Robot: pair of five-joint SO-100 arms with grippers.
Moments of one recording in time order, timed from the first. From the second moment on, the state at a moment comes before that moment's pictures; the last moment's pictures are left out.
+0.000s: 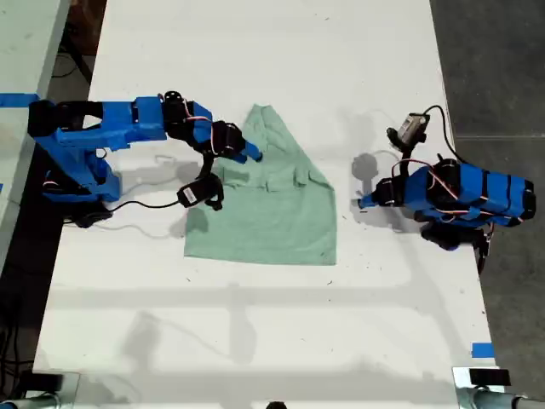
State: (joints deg) arm 0 -21.3 101.5 99.5 53.5 16.6; arm 1 12.9 200.4 174.6 75.6 -19.2
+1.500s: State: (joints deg) arm 0 -14.9 206.0 183.8 52.1 12.4; arm 1 13.3 200.5 174.6 75.6 -19.2
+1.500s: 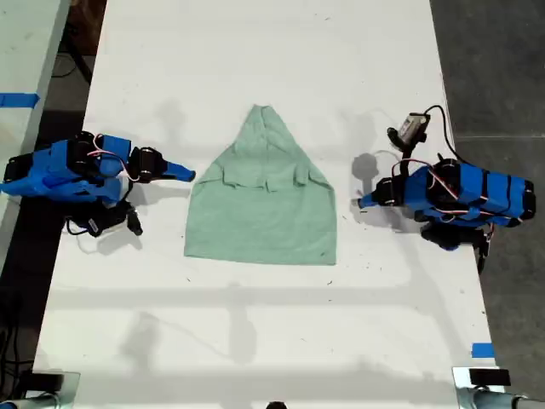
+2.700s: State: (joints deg) arm 0 -14.9 206.0 184.3 54.4 9.8; arm 1 13.3 200.5 174.6 75.6 -19.2
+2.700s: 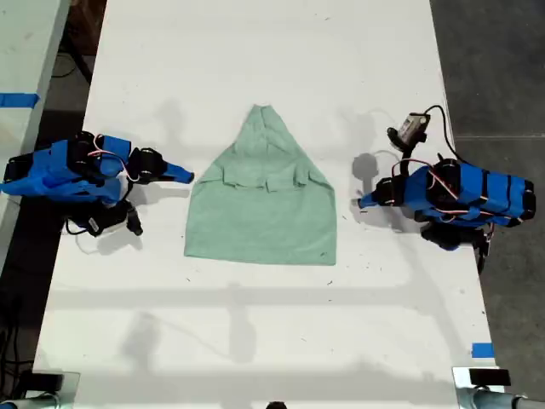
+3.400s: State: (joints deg) arm 0 -14.9 206.0 184.3 54.4 9.7; arm 1 13.3 200.5 174.6 75.6 -19.2
